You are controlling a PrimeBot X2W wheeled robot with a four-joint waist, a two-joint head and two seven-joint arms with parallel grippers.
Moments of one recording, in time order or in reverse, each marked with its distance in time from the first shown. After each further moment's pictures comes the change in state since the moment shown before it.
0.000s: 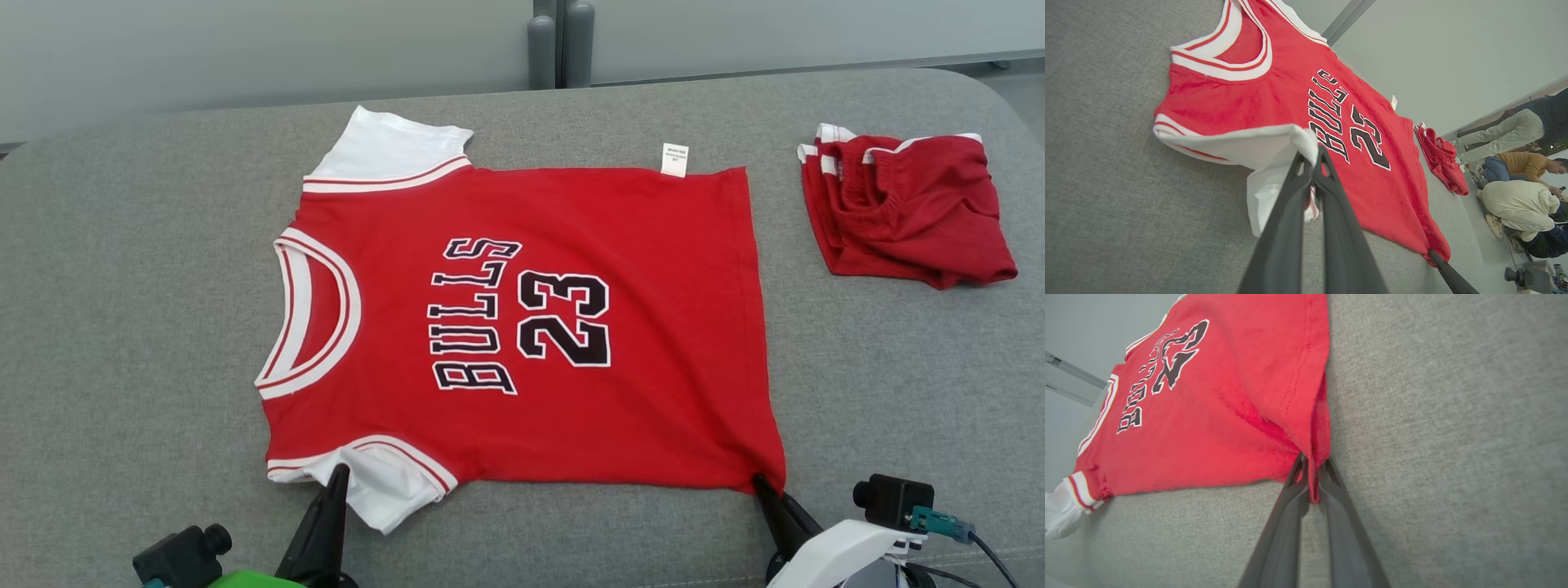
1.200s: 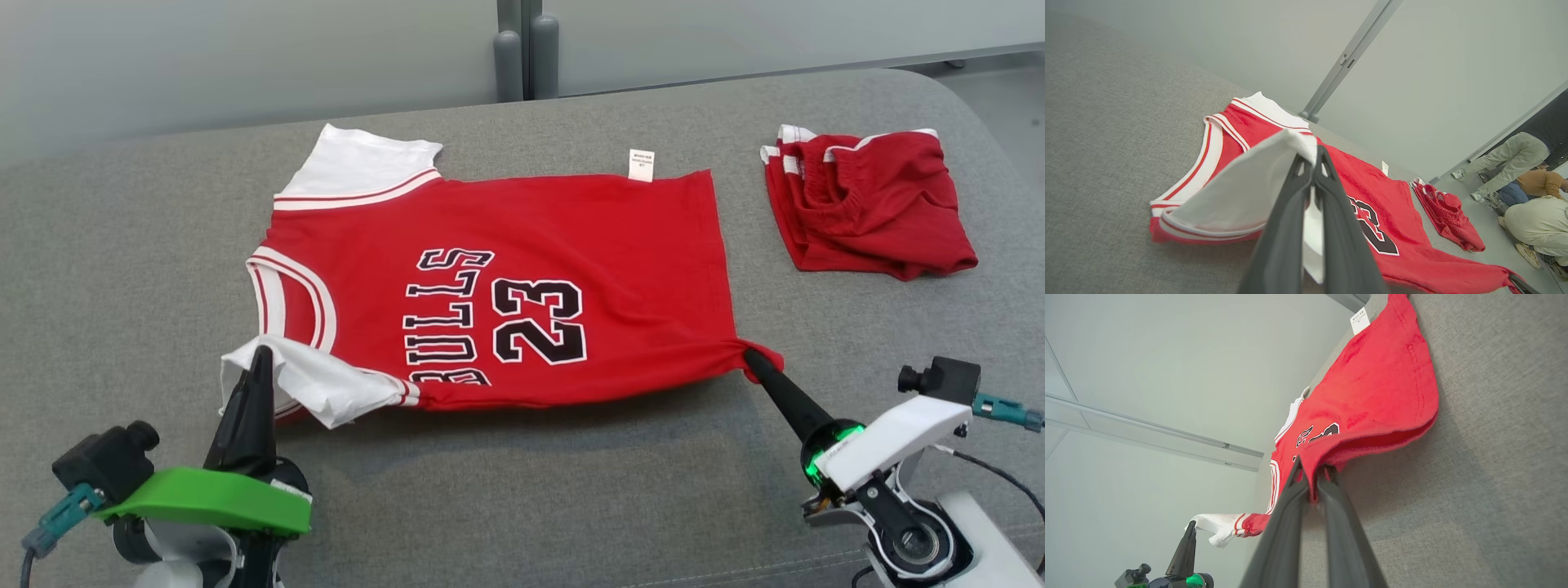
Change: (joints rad) left arm -0.204 0.027 0.081 0.045 0.062 0.018 -0.063; right arm -0.065 -0.041 -0.119 -0.305 0.531 0.093 0.301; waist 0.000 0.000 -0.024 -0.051
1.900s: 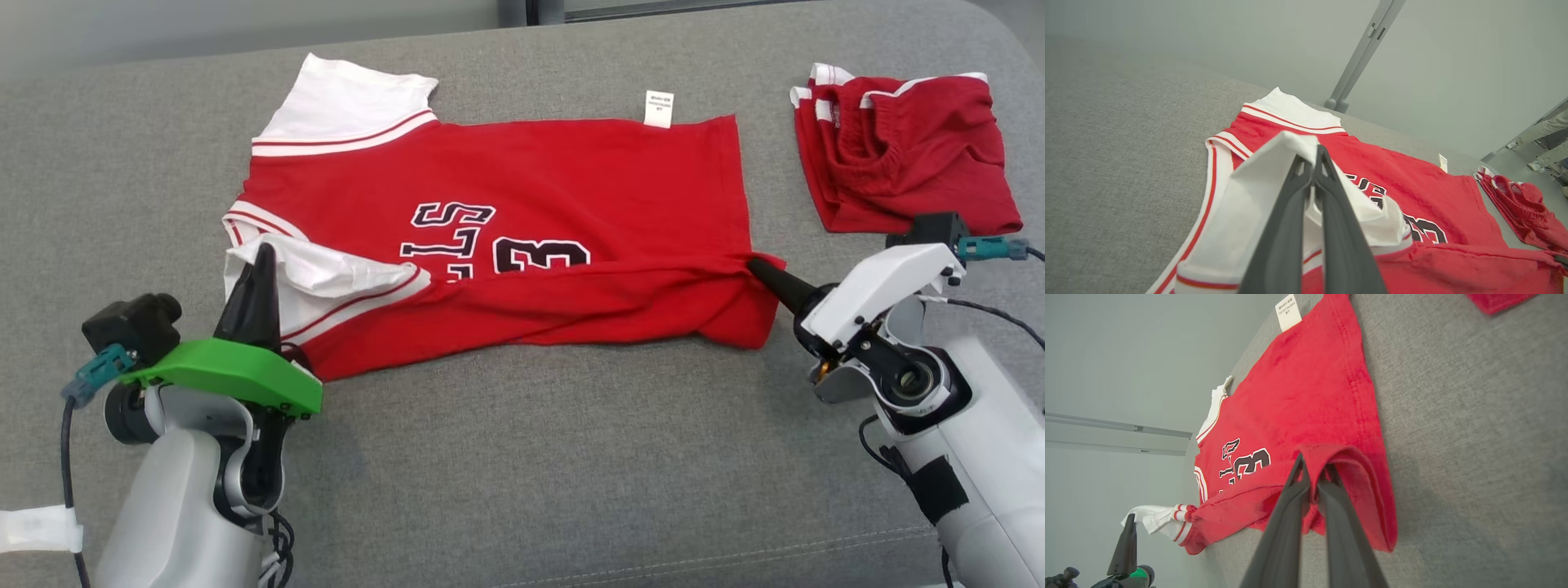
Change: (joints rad) left arm -0.331 0.002 -0.062 0.299 0.128 0.028 -0.008; right arm -0.381 -0.052 0.046 0.261 -0.069 -0.205 0.214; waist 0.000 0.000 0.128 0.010
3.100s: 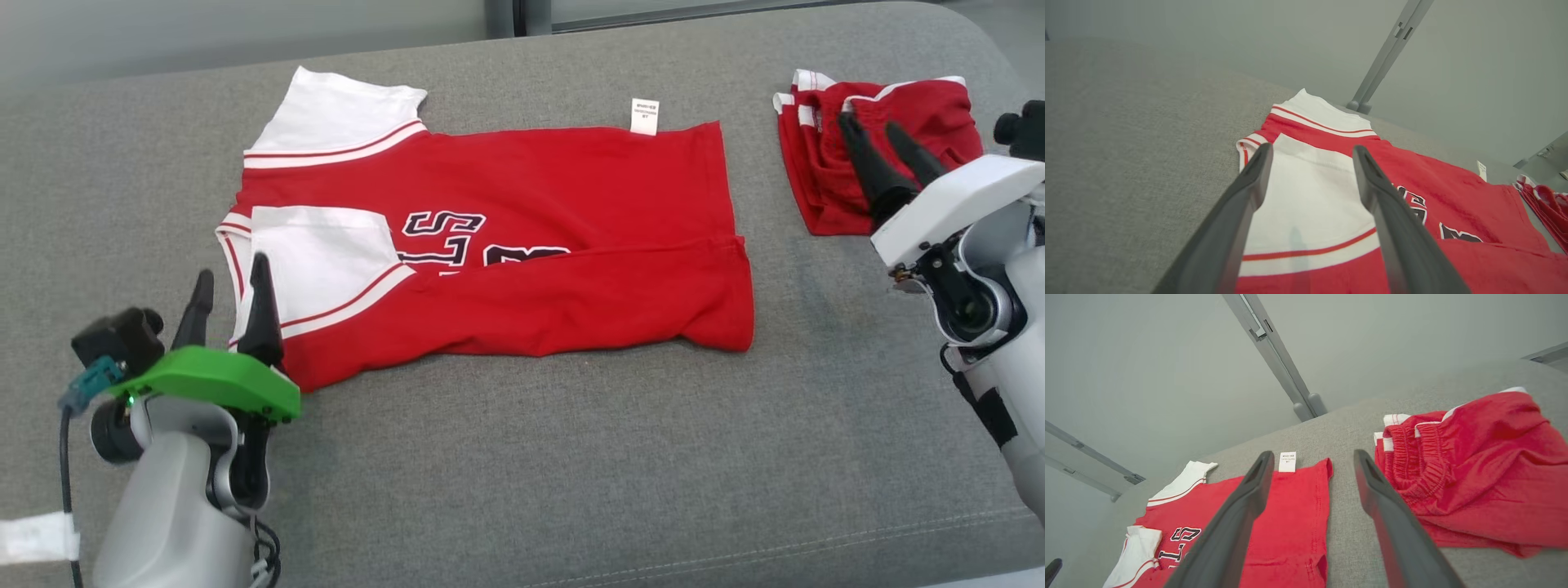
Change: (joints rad) left arm -0.110 -0.002 0.033 0.273 0.028 -0.046 -0.115; right arm -0.186 -0.103 0.029 0.097 -0.297 0.117 -0.284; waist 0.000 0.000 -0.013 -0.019
